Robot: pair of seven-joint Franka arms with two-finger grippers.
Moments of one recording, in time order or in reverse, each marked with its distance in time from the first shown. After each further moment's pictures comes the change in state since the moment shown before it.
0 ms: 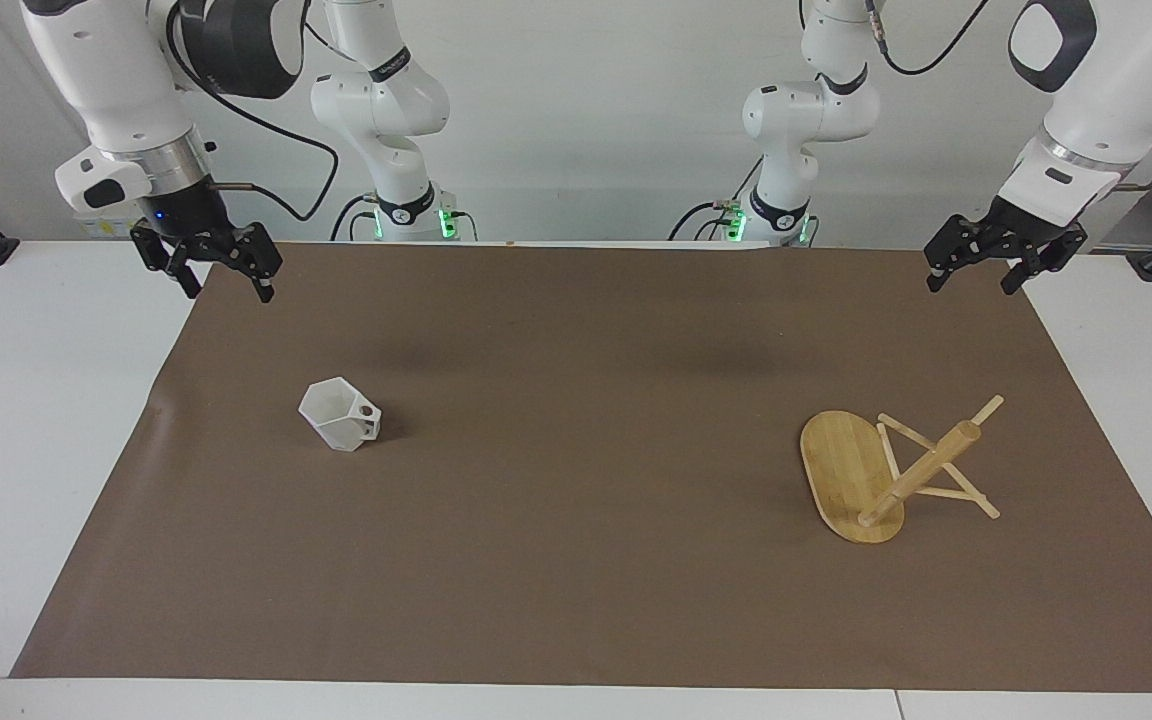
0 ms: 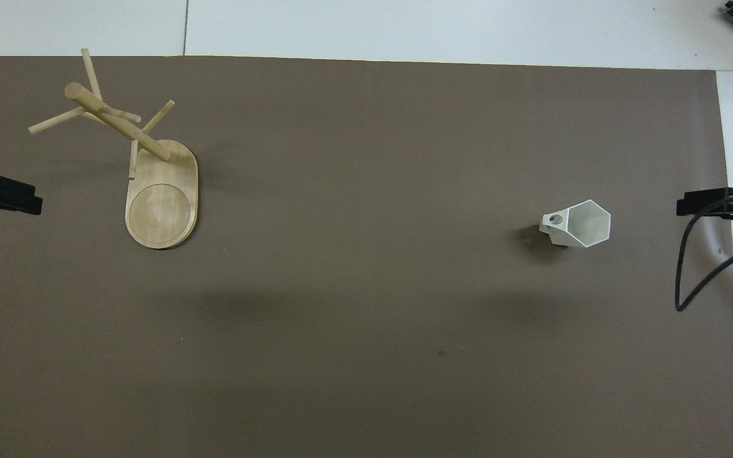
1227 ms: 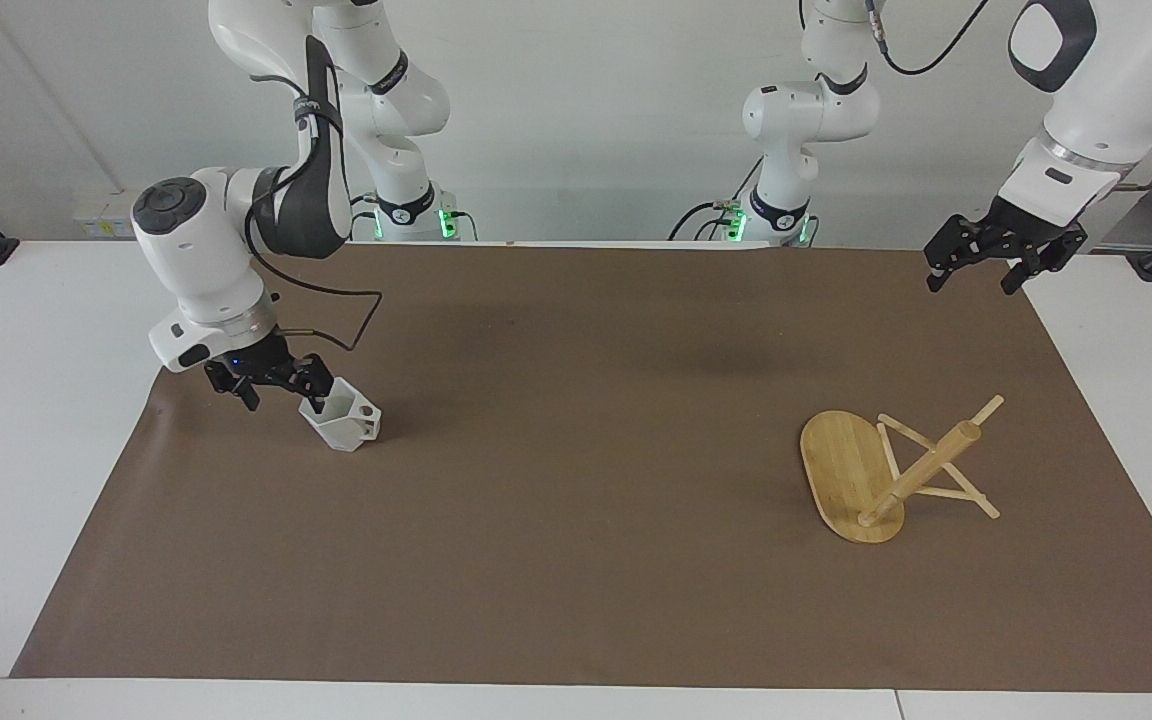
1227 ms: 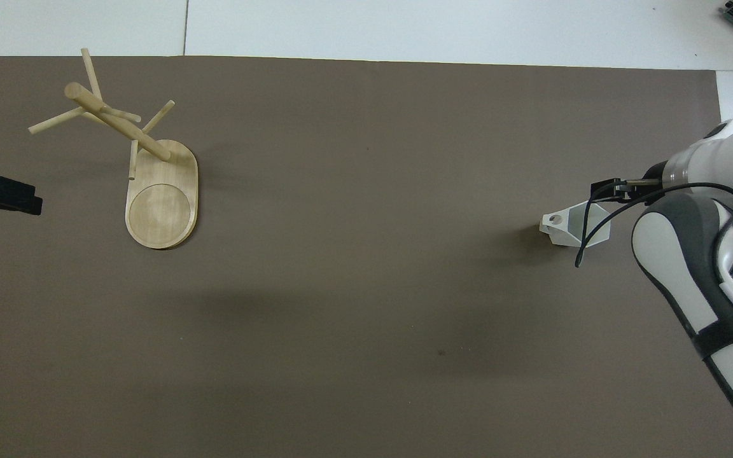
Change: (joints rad) left arm 0.000 0.000 0.000 0.000 0.000 0.000 0.000; right arm 0.003 0.251 0.023 -0.116 0.000 0.291 0.005
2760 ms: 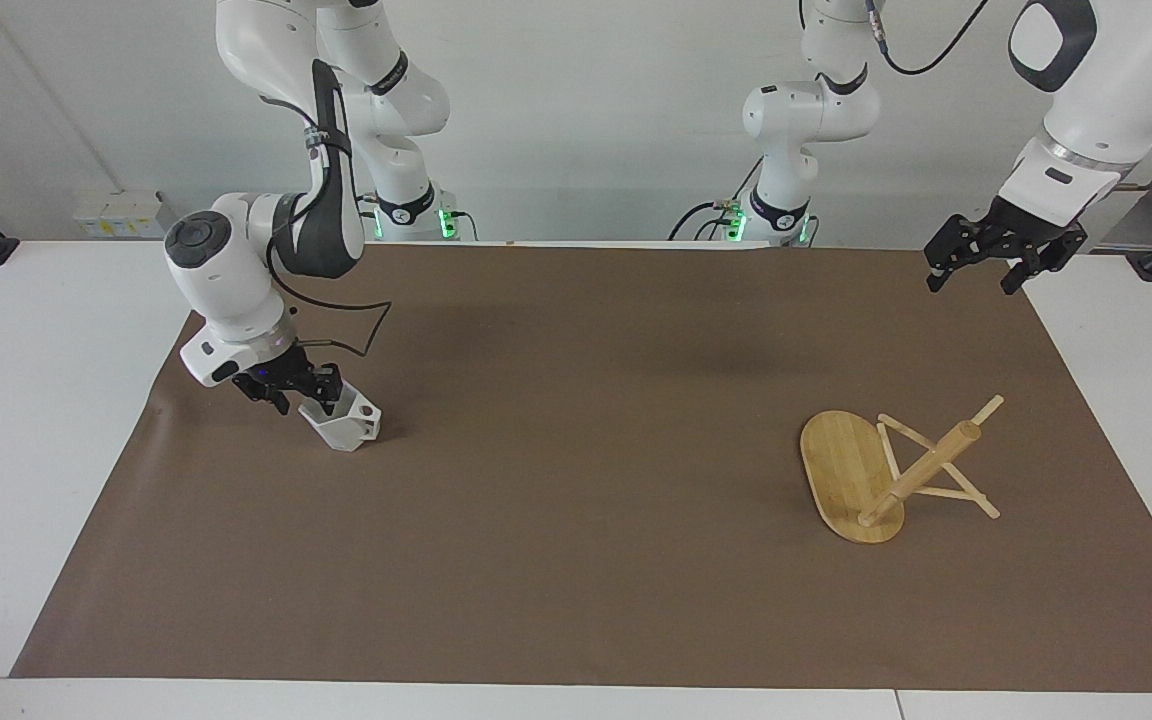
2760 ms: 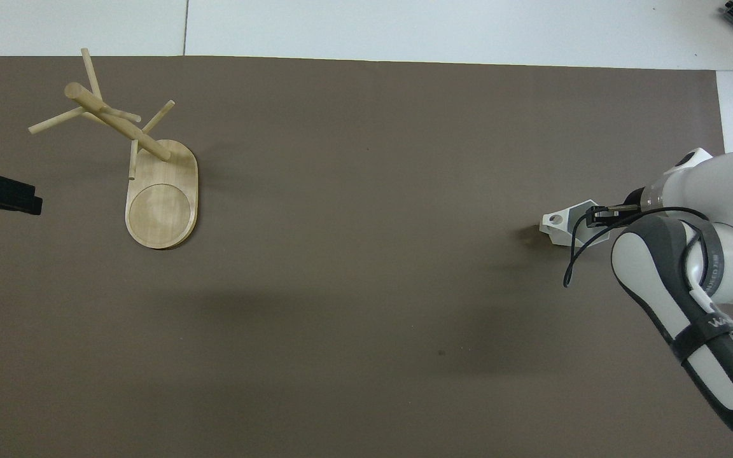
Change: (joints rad) left arm 0.000 0.000 0.000 0.000 0.000 0.000 0.000; right arm -0.006 0.007 -0.001 -0.103 0.000 0.081 -0.049
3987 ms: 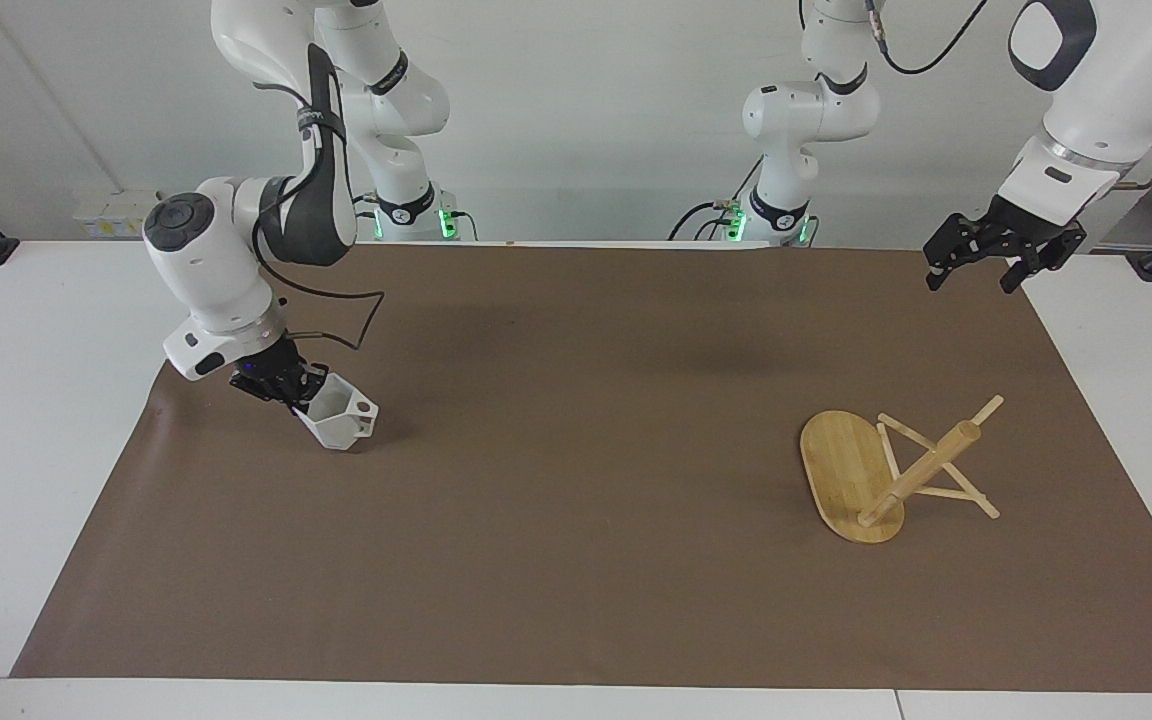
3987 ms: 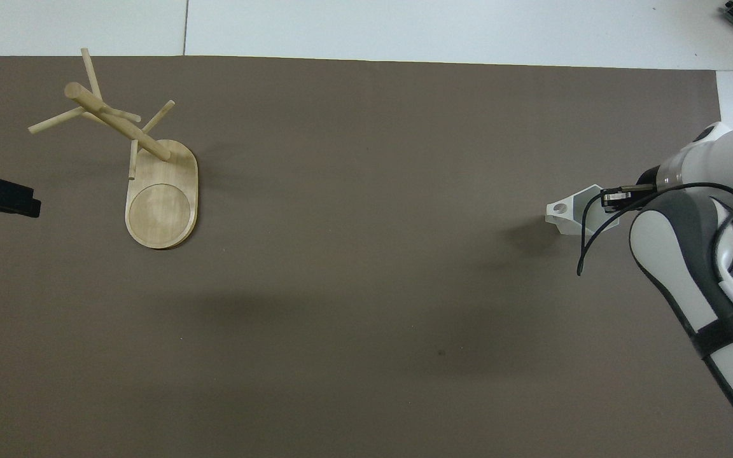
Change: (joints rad) left arm -0.001 -0.011 -0.002 0.000 0.000 -0.011 0.000; right arm 0.002 -0.011 0.024 0.193 0.023 -0.209 0.000
